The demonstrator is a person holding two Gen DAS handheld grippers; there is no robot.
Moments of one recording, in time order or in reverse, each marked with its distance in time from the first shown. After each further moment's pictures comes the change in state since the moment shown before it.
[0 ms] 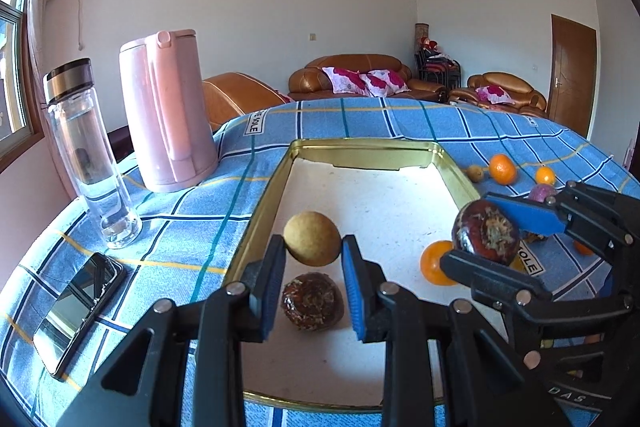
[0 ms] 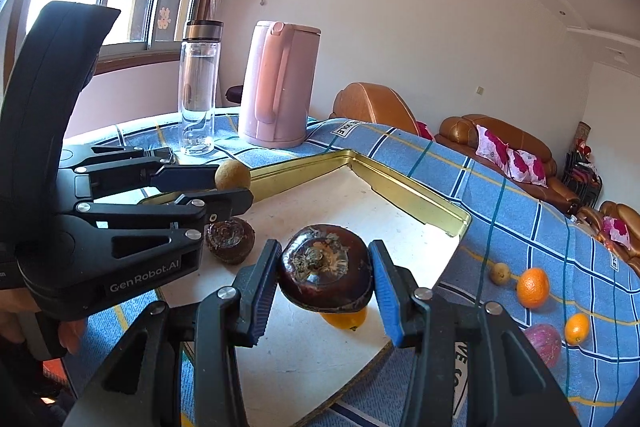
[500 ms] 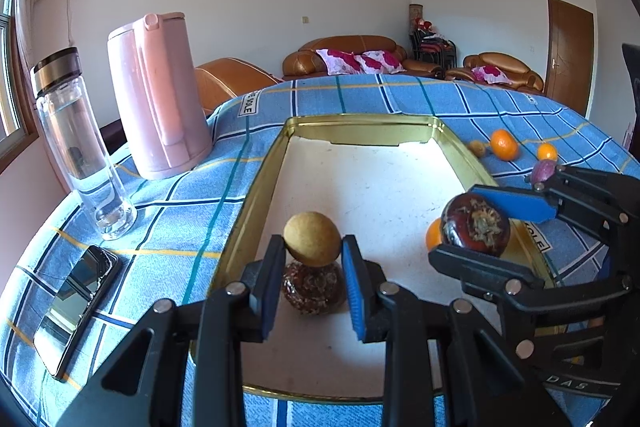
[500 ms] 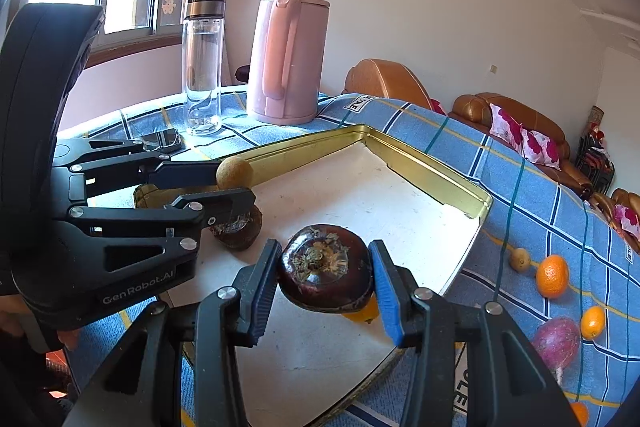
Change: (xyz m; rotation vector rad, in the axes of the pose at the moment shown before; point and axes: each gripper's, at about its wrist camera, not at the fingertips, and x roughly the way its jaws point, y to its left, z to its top) left arm 0.011 0.001 -0.006 0.032 0.071 -0.012; right arm 0.019 0.002 0.000 0.004 0.089 0.049
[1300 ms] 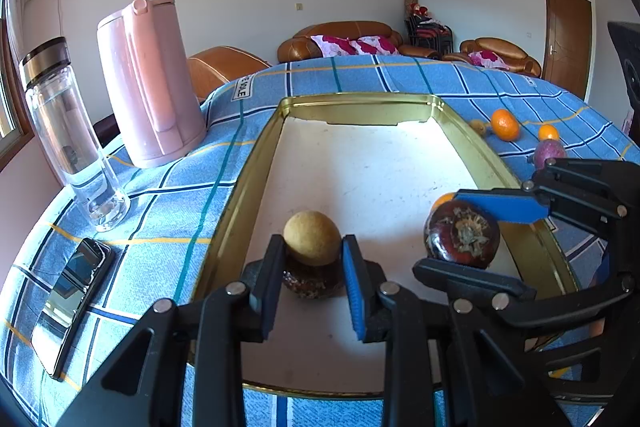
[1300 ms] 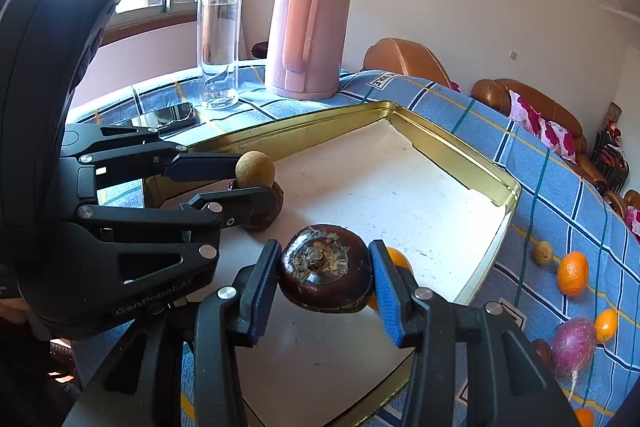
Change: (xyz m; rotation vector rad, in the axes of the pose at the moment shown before) left arm 0.009 0.000 -0.005 0.025 0.050 -0.006; right arm 0.014 0.009 -0.001 -0.029 0.084 0.056
